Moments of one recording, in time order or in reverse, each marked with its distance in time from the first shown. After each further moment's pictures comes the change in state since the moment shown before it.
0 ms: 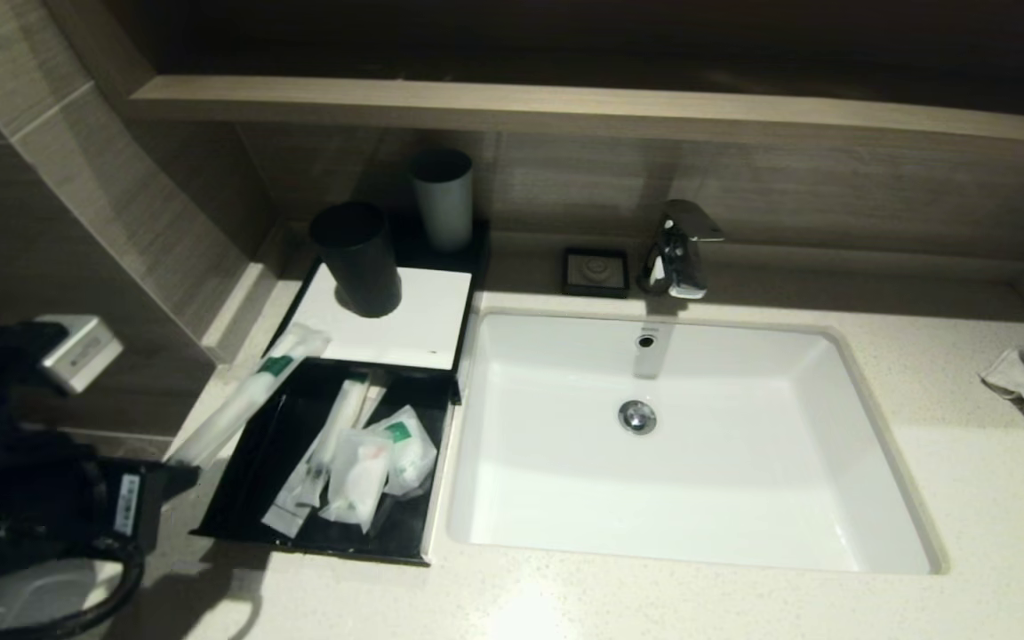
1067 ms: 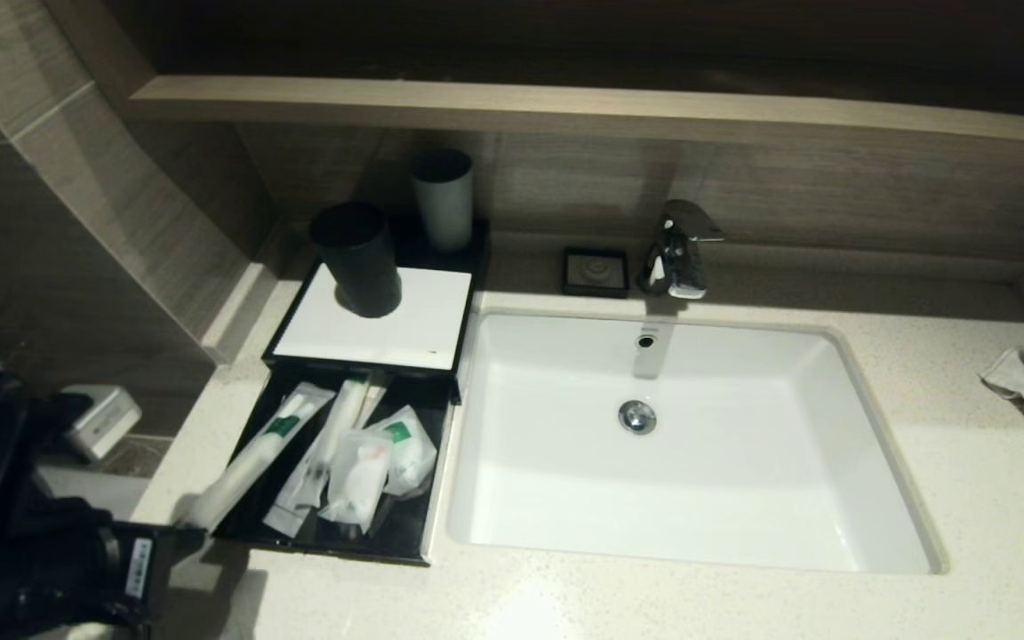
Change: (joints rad) left arm -0.002 0.019 0.126 -0.047 -0.041 -0.059; right arm 0.000 0.000 0.000 0.000 0.000 0.000
